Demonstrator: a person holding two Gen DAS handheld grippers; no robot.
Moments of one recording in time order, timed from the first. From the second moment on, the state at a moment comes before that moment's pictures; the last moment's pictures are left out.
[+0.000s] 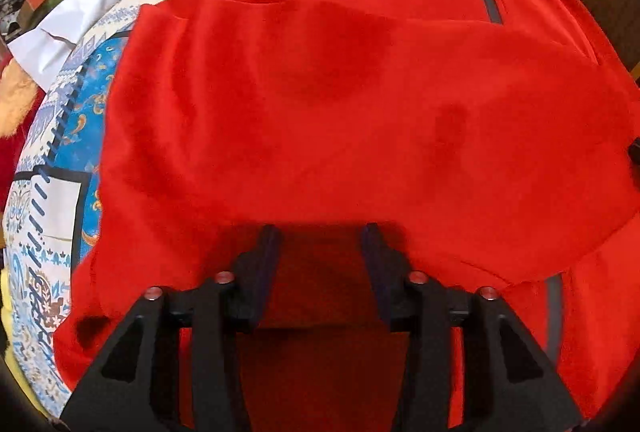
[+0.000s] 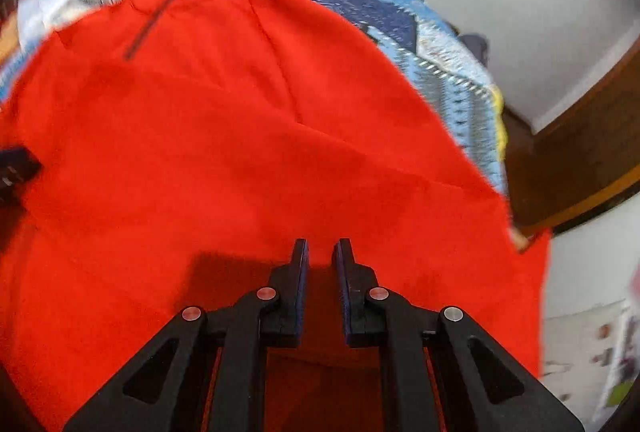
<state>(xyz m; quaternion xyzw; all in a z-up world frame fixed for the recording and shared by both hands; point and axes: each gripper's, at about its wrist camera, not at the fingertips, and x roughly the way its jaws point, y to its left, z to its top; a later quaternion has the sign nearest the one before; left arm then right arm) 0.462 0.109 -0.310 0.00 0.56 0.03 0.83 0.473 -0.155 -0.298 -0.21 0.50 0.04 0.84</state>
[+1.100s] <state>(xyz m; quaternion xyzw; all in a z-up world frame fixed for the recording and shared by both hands) 0.441 0.008 -0.212 0.03 0.51 -0.01 0.86 0.433 -0.393 -0.291 0.04 0.55 -0.02 0.83</state>
